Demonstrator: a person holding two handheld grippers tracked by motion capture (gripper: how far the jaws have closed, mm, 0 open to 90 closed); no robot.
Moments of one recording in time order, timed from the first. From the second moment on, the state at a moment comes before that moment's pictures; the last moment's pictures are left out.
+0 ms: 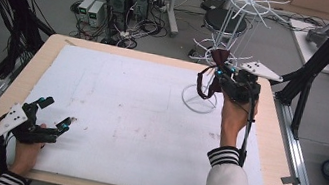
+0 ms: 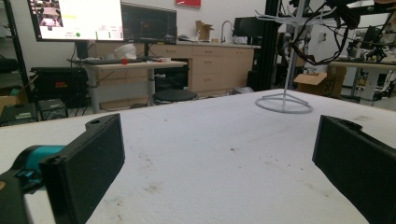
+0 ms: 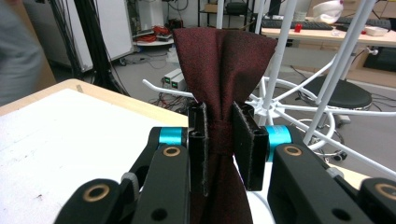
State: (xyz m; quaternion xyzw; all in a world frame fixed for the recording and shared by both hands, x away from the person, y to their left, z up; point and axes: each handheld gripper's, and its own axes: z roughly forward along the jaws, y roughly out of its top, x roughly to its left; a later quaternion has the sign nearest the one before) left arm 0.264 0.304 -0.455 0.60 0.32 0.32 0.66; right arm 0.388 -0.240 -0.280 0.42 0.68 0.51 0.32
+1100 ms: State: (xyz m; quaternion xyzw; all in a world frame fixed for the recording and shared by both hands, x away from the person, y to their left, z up) left arm 0.264 0.303 -0.455 0.61 0.32 0.32 0.65; right arm 0.354 -0.249 -0.282 0.38 0.65 0.56 0.36
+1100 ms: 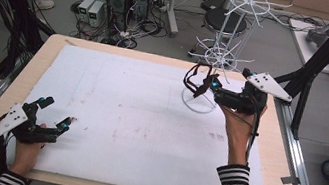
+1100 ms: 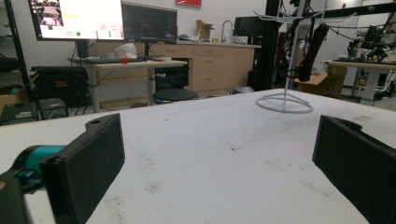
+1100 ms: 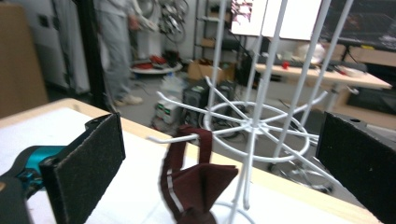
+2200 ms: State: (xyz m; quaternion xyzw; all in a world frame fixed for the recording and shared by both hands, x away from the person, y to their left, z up) left arm 0.263 0.304 -0.456 0.60 0.31 0.33 0.66; right arm 0.266 -0.301 -0.421 0.33 0.61 0.64 0.34
